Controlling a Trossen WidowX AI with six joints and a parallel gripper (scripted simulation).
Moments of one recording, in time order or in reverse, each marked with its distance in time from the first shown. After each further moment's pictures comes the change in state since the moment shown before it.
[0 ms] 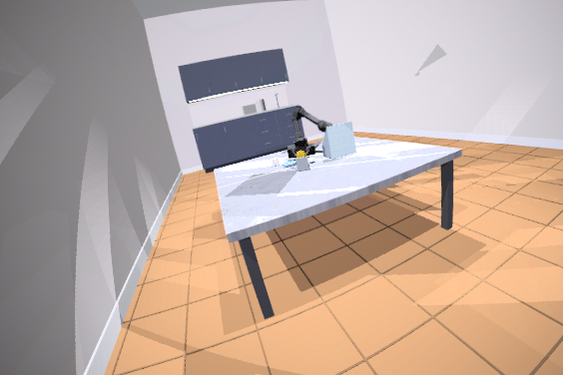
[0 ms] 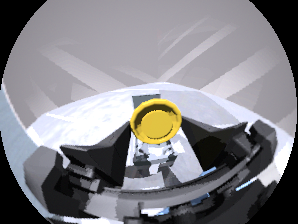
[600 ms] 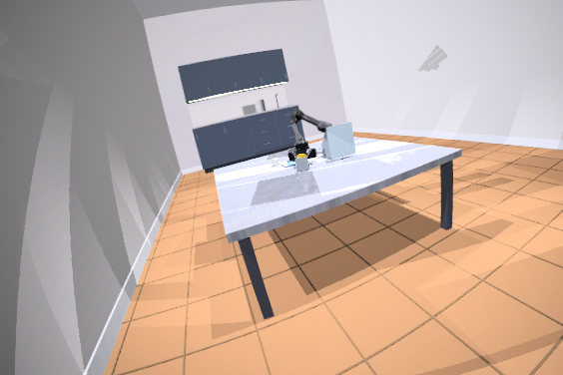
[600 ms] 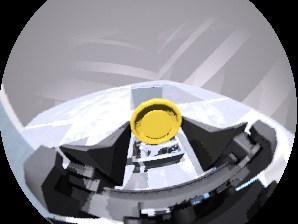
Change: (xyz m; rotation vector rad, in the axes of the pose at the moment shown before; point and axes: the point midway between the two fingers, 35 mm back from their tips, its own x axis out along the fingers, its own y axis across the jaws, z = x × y) arm 0.009 0.004 -0.017 -0.001 0.008 -0.008
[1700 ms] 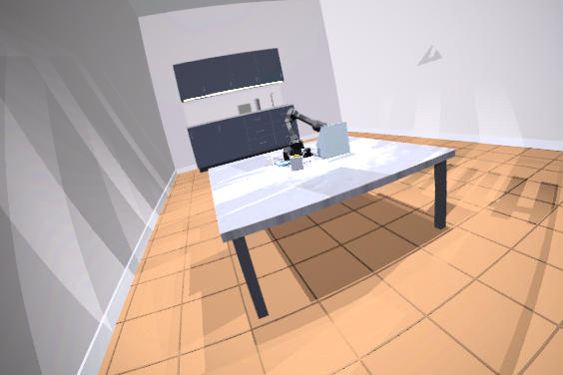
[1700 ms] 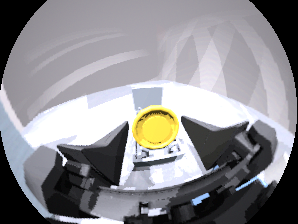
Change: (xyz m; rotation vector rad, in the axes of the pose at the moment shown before) arm 0.000 0.001 0.000 -0.001 -0.001 0.002
